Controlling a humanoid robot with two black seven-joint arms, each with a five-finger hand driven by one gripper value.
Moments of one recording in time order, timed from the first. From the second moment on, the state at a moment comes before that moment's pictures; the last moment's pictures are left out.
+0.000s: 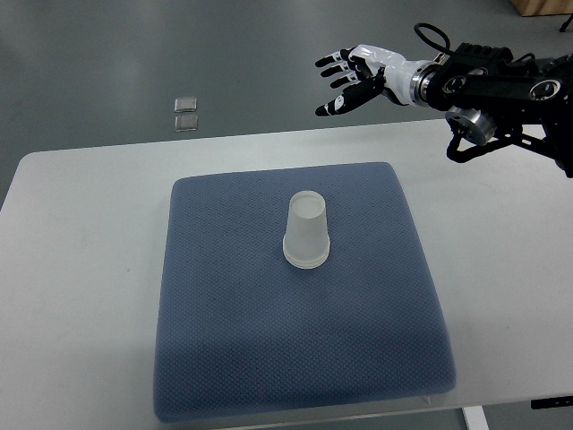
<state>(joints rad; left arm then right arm) -0.02 0.00 0.07 -0.33 0.06 0.01 0.14 1.47 -0.39 -0.29 0.99 0.00 -0.14 0.08</state>
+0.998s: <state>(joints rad) -0.02 0.00 0.07 -0.33 0.06 0.01 0.14 0.82 -0.26 0.68 0.59 0.09 0.38 0.22</state>
